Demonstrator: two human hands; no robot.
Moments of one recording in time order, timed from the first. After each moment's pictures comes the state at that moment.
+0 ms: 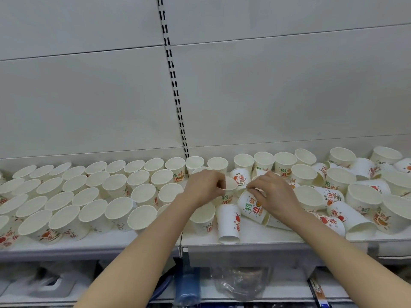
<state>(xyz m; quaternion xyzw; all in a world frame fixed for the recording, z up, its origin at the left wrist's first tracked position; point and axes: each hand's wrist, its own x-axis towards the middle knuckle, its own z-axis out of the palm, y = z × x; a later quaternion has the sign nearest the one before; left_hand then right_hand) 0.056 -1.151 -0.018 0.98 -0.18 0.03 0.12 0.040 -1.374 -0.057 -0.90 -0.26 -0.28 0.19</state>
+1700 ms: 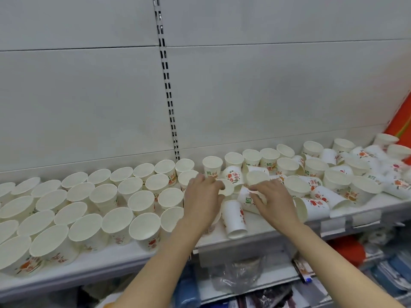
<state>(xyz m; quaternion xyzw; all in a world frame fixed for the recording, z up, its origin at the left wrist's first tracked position) 0.005 -1.128 -0.029 0.95 -0.23 0.18 0.13 -0.014 -1.341 -0.069 -0.92 -0.09 -0.31 0.20</state>
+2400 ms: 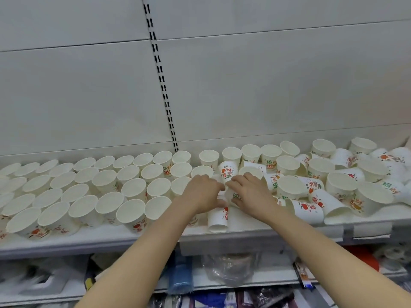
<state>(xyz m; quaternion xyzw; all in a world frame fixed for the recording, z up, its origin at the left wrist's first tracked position) 0.021 -1.174 -0.022 0.97 -0.24 -0.03 -0.04 0.021 -1.353 -0.064 -0.96 -0.24 -0.12 0.05</state>
